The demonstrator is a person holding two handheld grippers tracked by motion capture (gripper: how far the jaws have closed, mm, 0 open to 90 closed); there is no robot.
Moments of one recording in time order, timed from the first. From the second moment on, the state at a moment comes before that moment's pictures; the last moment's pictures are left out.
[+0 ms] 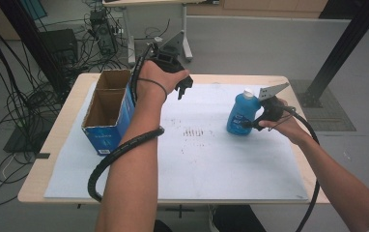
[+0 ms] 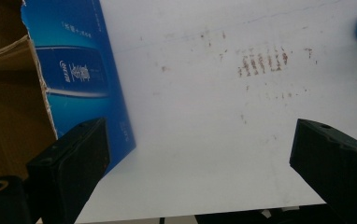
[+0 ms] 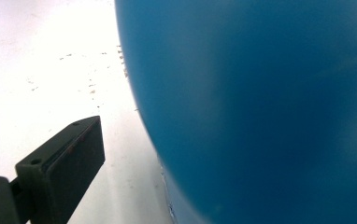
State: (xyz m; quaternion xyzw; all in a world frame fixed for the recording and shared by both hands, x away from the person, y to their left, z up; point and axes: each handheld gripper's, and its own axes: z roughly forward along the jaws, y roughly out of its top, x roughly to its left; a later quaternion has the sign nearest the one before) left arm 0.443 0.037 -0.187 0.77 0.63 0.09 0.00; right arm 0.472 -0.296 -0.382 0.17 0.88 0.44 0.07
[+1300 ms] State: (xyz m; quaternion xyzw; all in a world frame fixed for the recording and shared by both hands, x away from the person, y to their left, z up) left arm 0.446 0.040 -0.195 0.77 0.63 0.08 0.00; right arm 0.481 -0.297 -0.383 0.14 0.88 0.45 0.08
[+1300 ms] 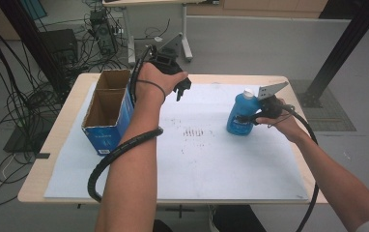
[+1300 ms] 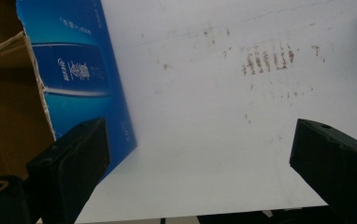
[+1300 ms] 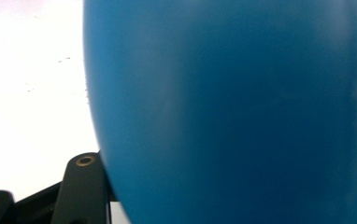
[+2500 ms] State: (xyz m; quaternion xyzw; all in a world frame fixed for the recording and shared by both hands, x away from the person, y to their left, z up) left arm 0.449 0.035 -0.195 0.77 0.63 0.08 0.00; right arm 0.483 -0.299 -0.384 0.14 0.87 0.46 0.07
